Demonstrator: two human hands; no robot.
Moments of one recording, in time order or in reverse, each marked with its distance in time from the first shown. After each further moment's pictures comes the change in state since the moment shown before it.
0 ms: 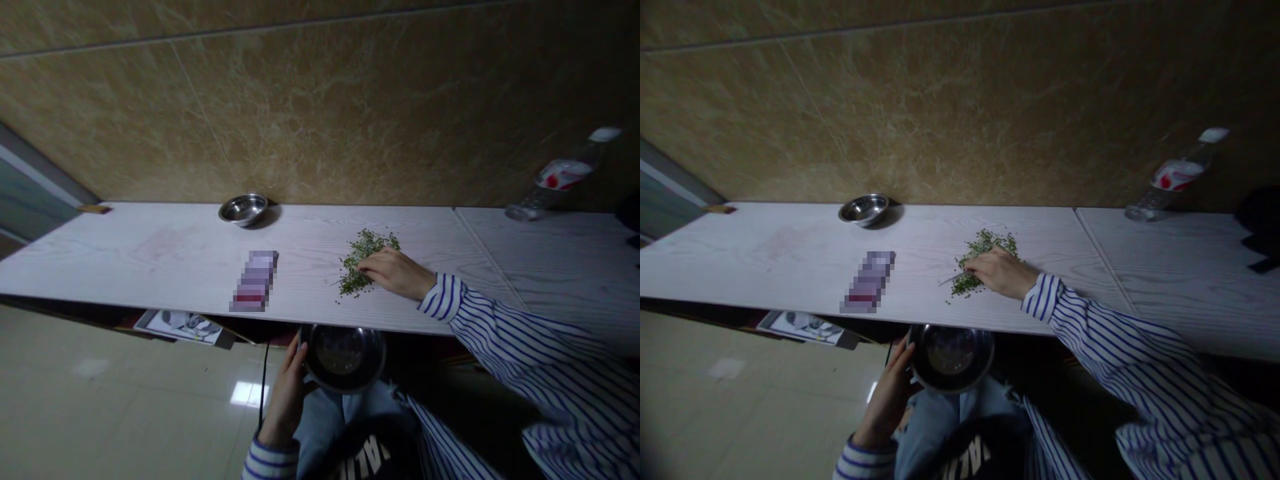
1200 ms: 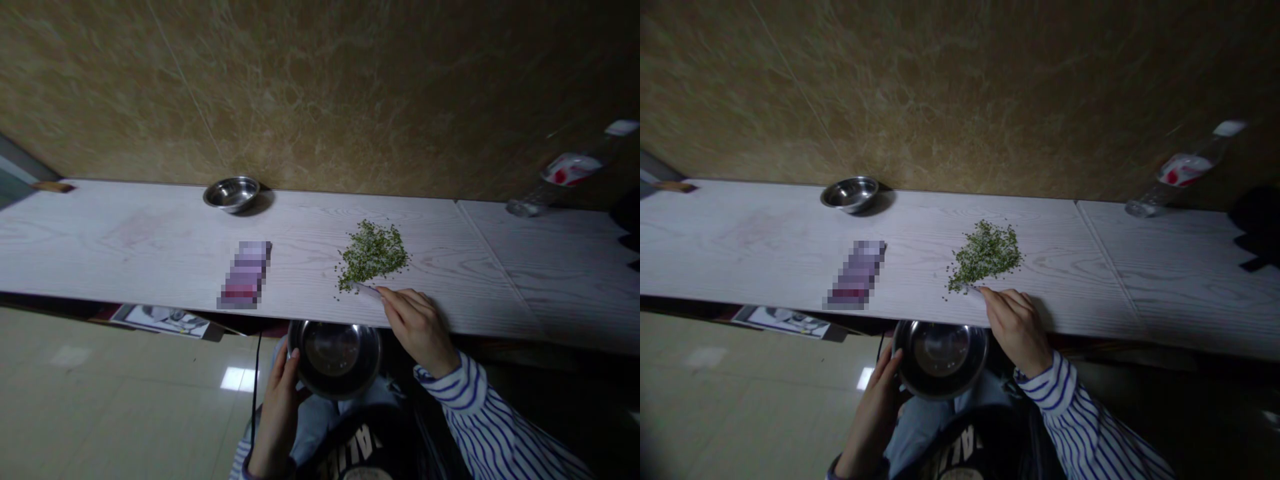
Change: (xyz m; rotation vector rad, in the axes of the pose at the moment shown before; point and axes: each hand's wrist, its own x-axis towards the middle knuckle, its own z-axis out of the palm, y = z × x) left_hand -0.009 -0.013 -0.008 -0.011 0.126 0.047; right_hand -0.068 -0.076 0.043 -0.182 0.441 0.271
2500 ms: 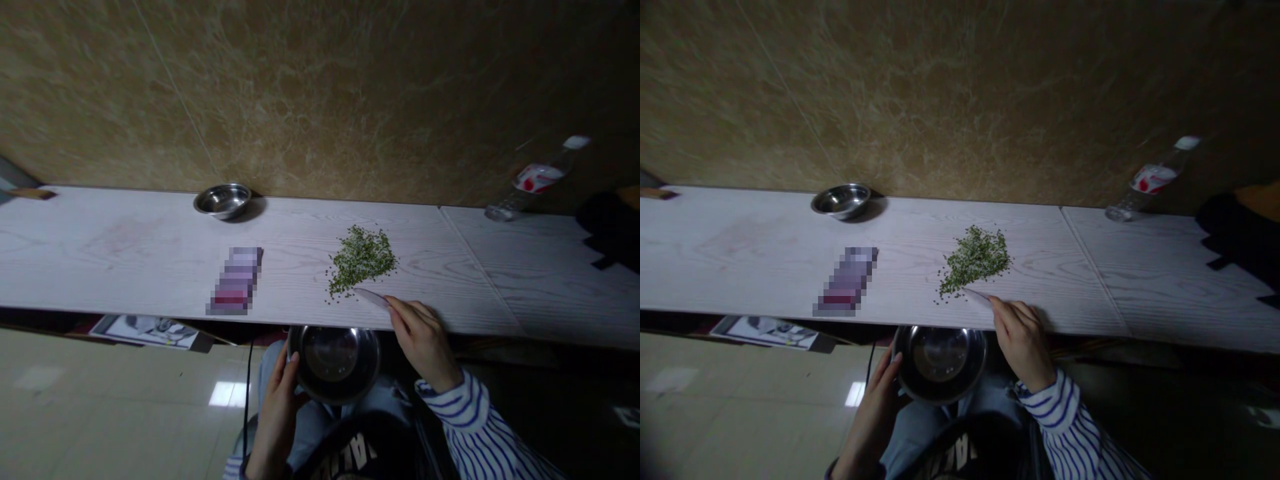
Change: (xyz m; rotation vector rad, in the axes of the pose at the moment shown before) left_hand 0.000 -0.003 0.007 -0.001 -0.100 0.010; right_hand -0.026 0.006 -0.010 -0.036 0.050 0.137
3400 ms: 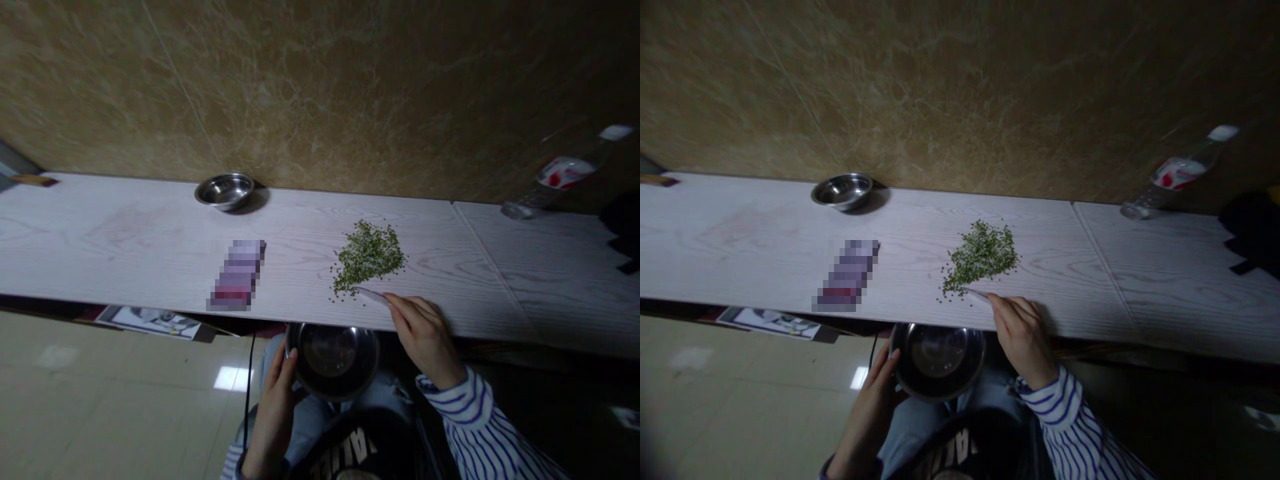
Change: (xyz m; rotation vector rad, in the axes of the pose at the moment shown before) left_hand 0.003 0.001 -0.004 0.011 0.071 0.000; right_hand 0.011 -0.002 0.005 0.017 -0.031 -0.036
